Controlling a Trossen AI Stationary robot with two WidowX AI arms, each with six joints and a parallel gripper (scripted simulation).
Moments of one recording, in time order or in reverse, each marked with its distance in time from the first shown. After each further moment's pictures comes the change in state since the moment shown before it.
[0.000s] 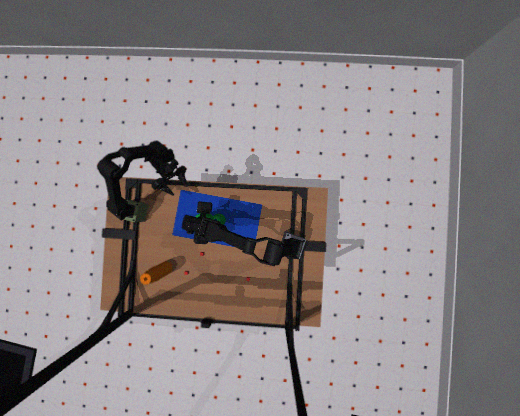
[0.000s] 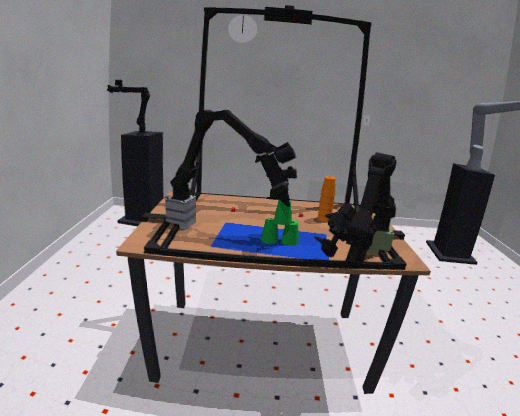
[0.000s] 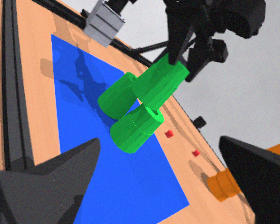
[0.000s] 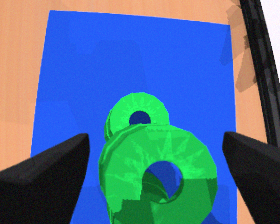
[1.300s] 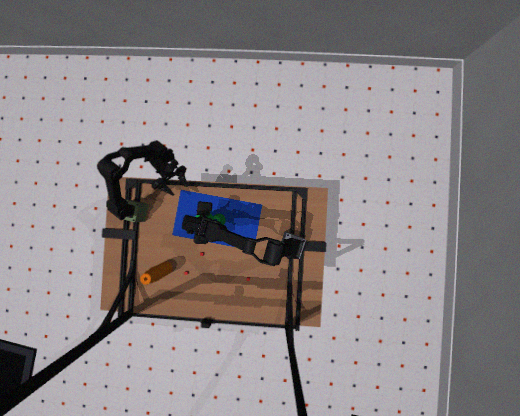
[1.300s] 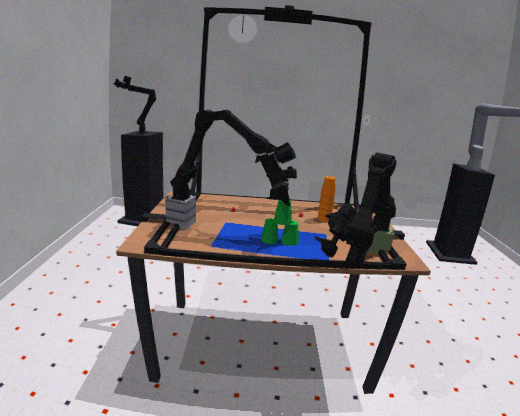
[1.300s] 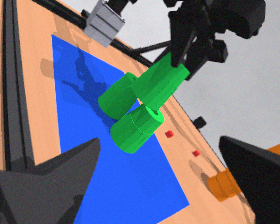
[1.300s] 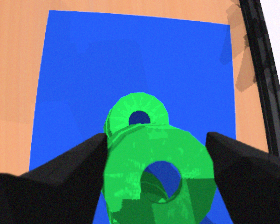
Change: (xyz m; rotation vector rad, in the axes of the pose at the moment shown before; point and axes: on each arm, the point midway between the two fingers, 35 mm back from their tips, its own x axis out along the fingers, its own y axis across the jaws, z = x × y) left arm 0.000 0.000 0.000 0.000 -0.001 0.001; right arm 0.000 0.000 0.000 0.000 0.000 -0.001
